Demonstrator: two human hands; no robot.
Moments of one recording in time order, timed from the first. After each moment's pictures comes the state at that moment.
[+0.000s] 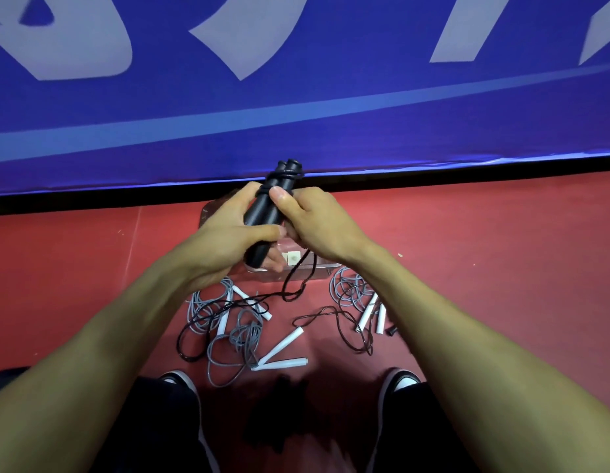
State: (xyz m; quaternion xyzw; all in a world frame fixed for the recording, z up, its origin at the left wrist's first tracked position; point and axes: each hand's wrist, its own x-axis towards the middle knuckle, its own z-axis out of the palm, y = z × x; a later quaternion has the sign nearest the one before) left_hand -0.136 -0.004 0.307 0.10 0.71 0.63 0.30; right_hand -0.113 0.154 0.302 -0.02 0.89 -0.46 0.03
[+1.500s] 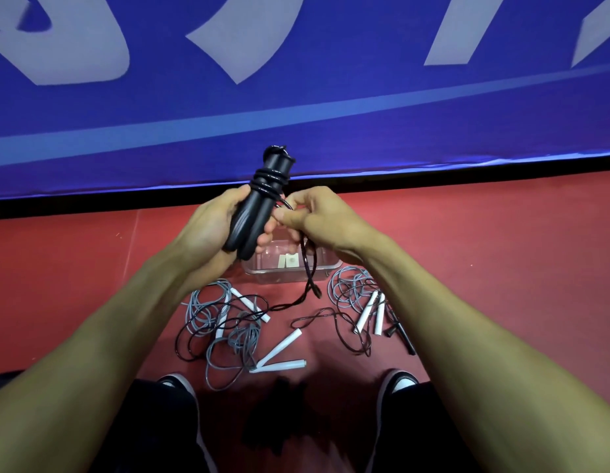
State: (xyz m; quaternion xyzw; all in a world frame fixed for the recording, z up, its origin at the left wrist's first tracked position) left_hand -0.144 -0.004 0.306 0.03 0.60 0.72 0.34; right_hand -0.113 0.167 0.300 0.01 0.78 -0.62 0.12
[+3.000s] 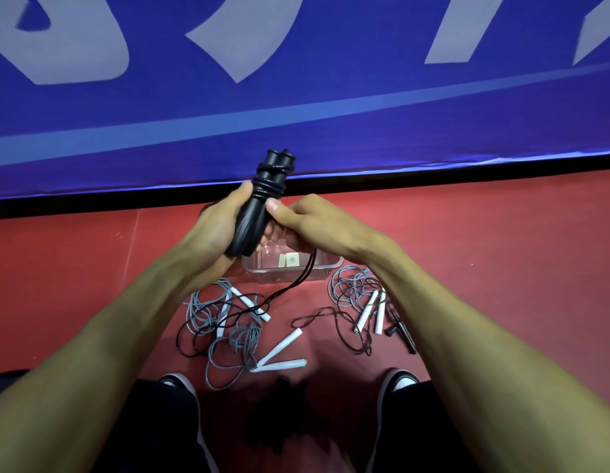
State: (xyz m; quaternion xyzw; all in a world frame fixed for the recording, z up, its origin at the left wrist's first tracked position) left_hand -0.143 0.000 0.300 0.04 0.65 0.69 0.31; right_hand -0.112 0.164 0.306 -0.01 0.84 -0.51 0.17
